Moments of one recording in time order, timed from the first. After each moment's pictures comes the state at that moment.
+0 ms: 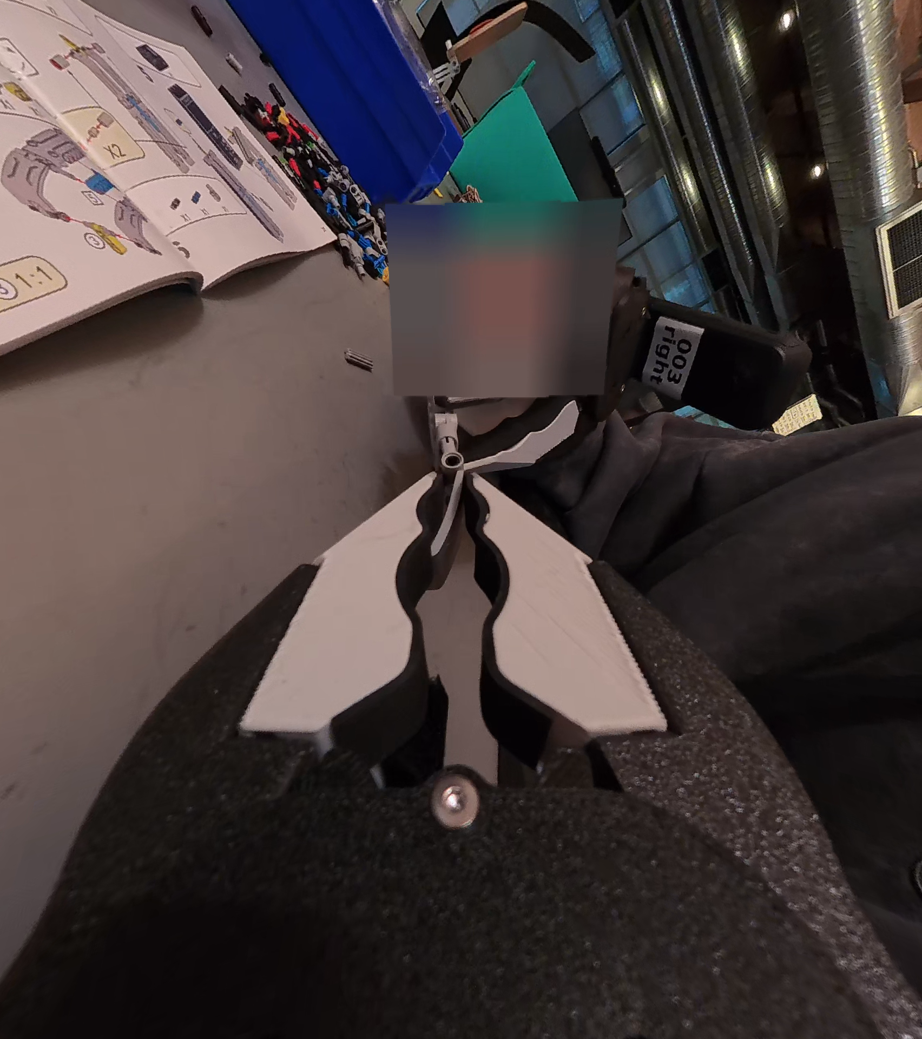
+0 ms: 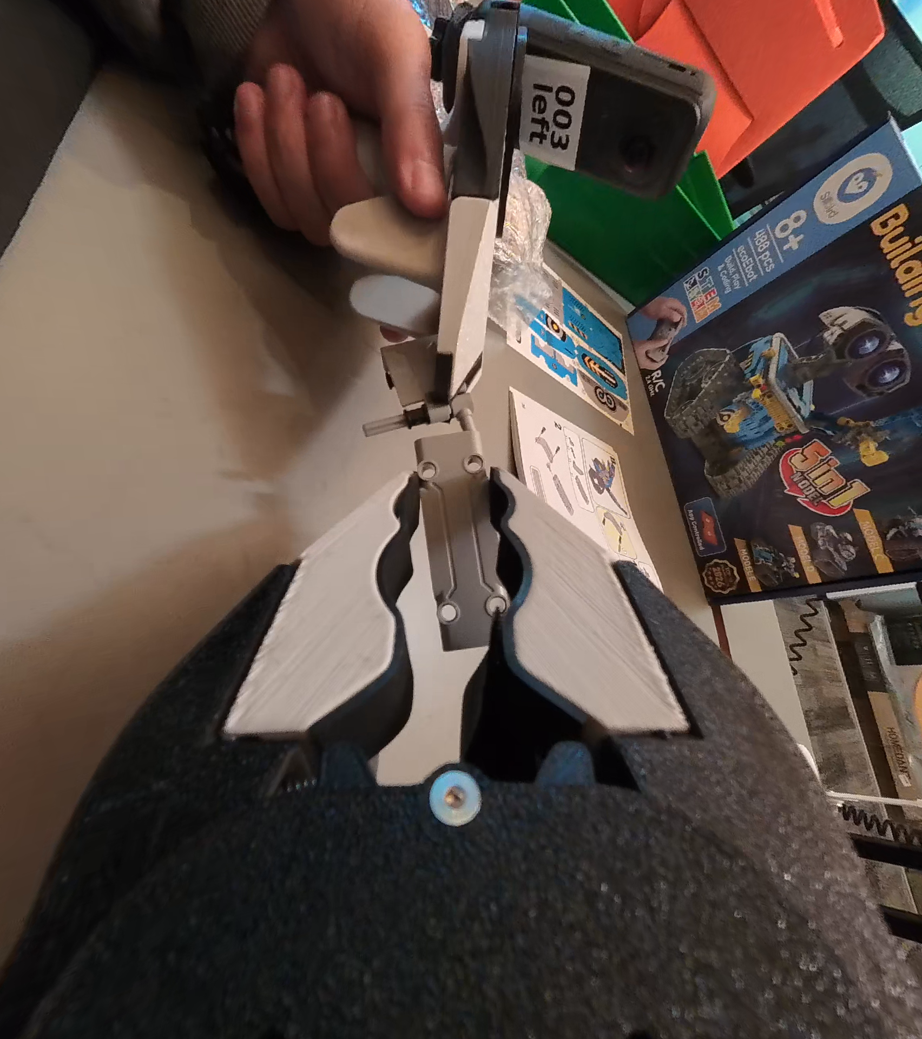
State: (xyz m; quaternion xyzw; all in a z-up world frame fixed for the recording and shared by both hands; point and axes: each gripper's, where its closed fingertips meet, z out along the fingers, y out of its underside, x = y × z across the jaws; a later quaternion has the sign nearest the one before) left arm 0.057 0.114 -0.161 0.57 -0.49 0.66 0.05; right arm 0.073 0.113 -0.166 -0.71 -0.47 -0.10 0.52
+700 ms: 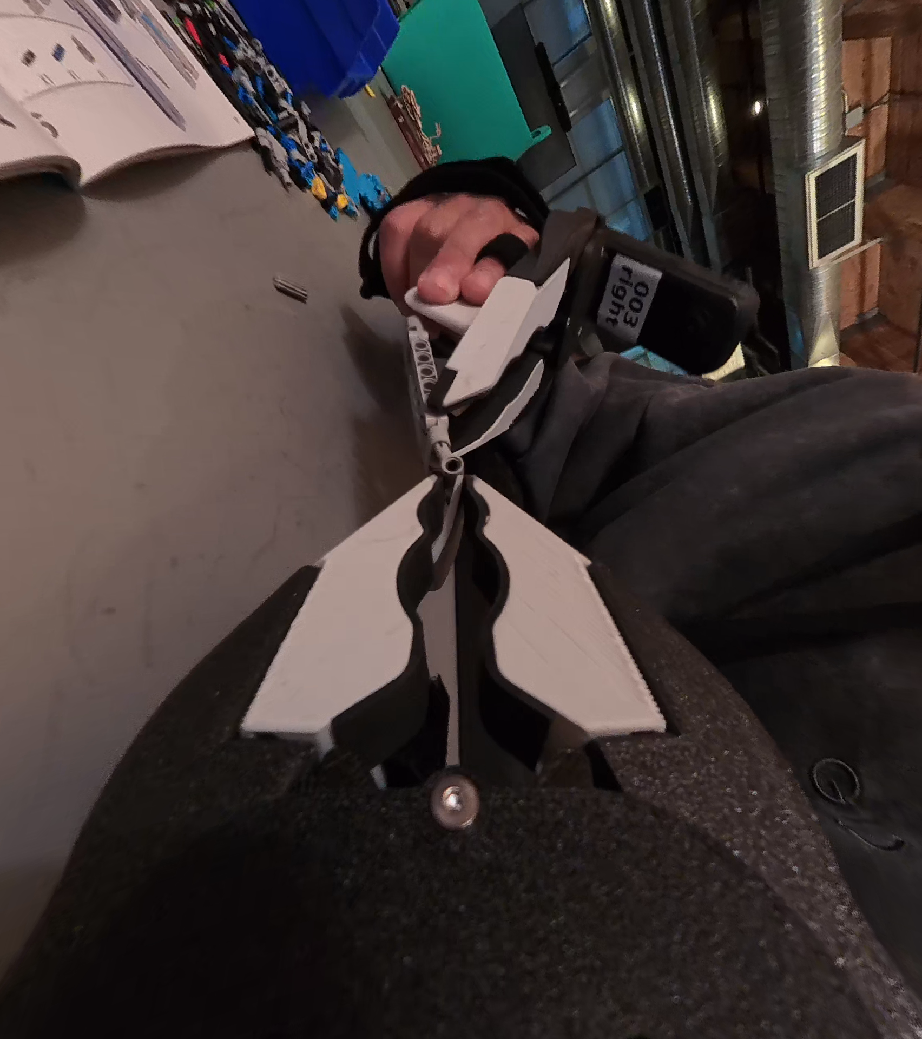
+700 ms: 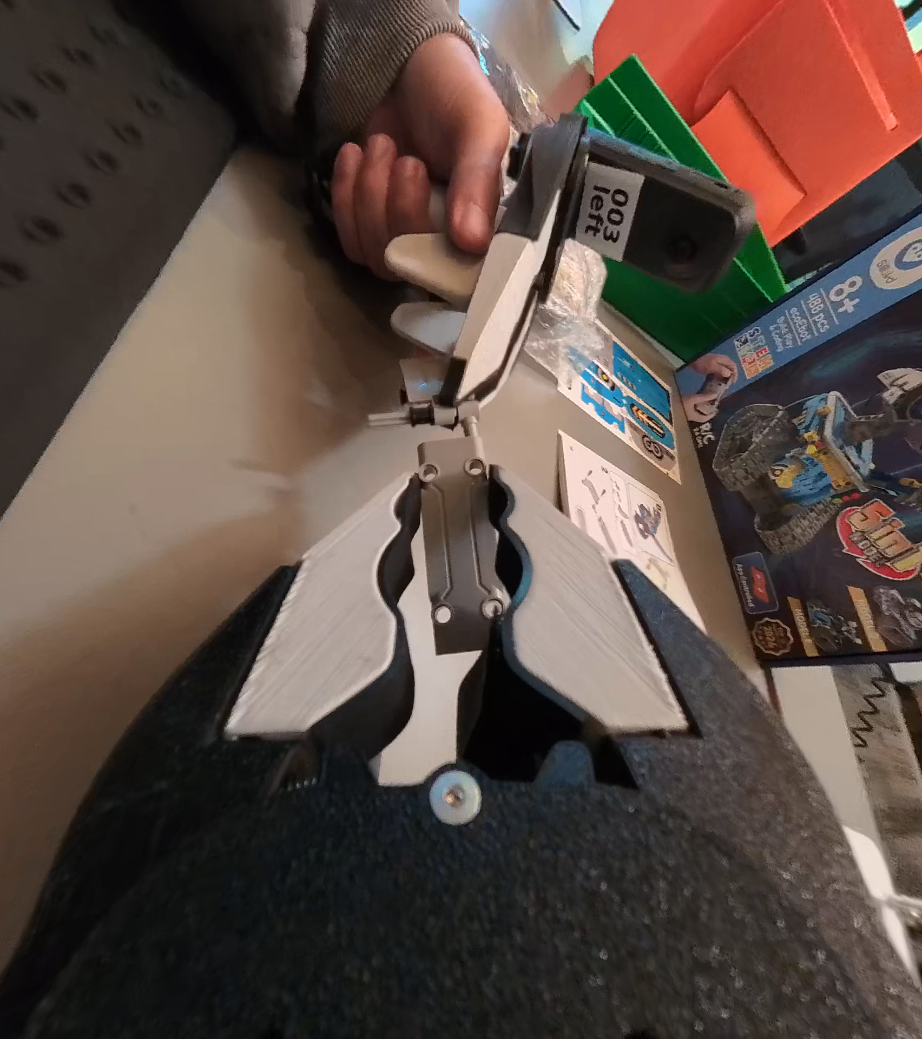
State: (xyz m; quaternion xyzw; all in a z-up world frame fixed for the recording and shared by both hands) left arm 0.040 0.096 -0.161 0.54 -0.51 0.66 0.13; right arm 0.055 0.096 -0.168 -0.68 -0.51 -0.04 0.52
